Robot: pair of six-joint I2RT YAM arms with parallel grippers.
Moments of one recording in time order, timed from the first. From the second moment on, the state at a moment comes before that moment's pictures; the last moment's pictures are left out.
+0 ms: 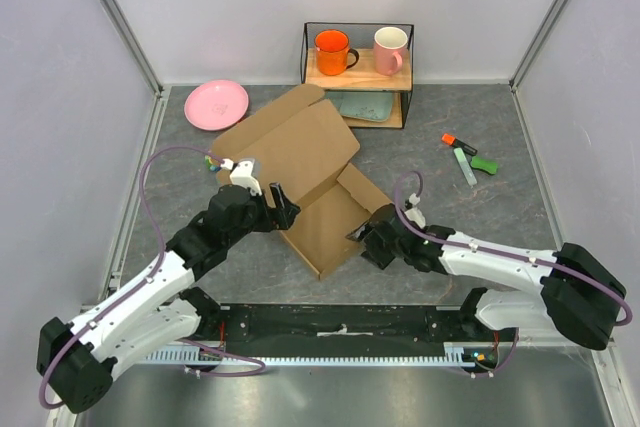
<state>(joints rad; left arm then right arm) -0.65 0.80 0.56 -0.25 -0.10 -0.59 0.92 1.22 0.54 -0.22 0.18 1.67</state>
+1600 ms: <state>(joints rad) -0.65 0.58 0.39 -0.36 -0.06 -0.77 0.69 1.77 1.05 -0.27 0.43 0.19</state>
